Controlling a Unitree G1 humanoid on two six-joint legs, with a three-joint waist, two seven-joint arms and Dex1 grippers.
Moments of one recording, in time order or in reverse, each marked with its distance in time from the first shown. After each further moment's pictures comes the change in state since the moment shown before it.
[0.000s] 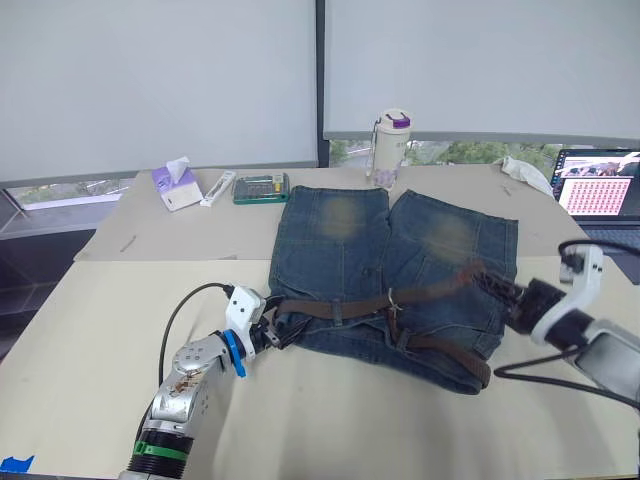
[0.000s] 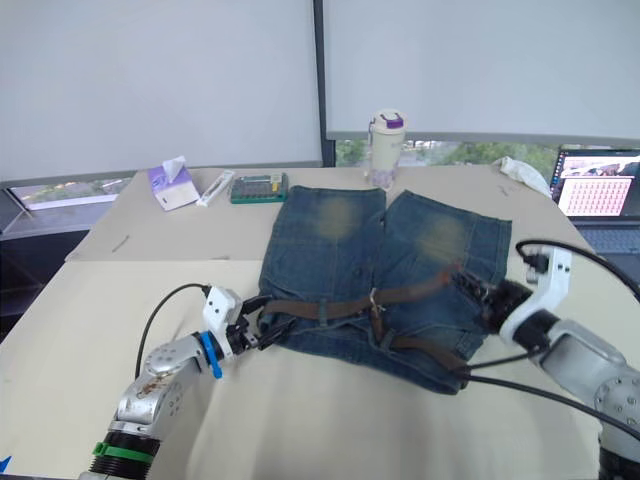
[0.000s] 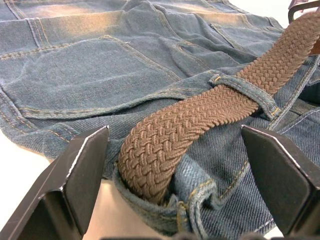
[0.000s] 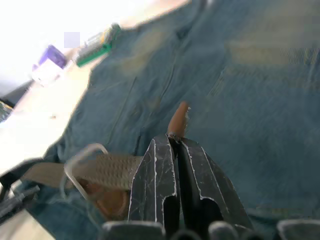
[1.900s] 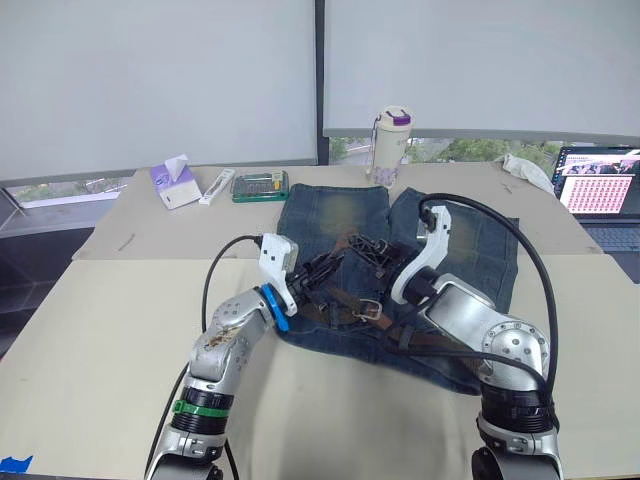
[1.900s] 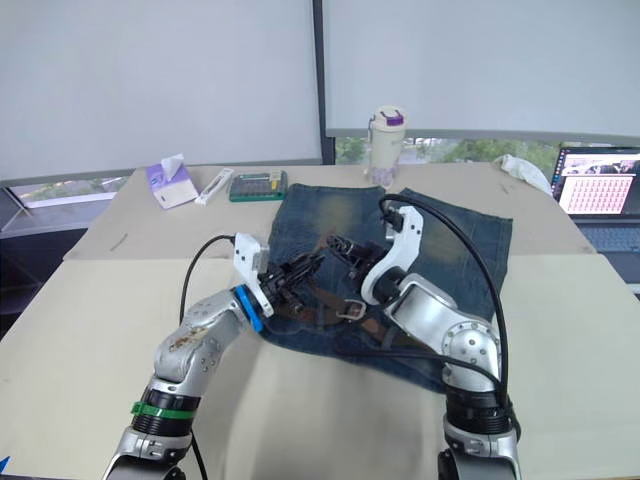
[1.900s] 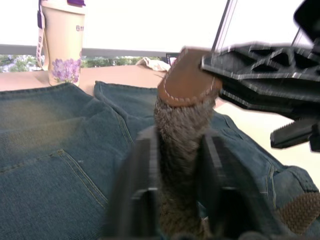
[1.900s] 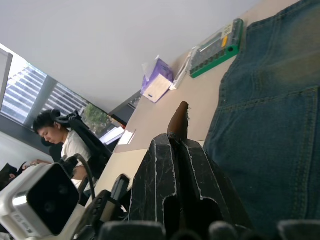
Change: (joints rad) left arm -0.232 -0.168 -0.030 -0.111 -0.117 0.187 0.125; right arm -0.353 0.470 0.402 0.016 -0.008 -0.067 -0.382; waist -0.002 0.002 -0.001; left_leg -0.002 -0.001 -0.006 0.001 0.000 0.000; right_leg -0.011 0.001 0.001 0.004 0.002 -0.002
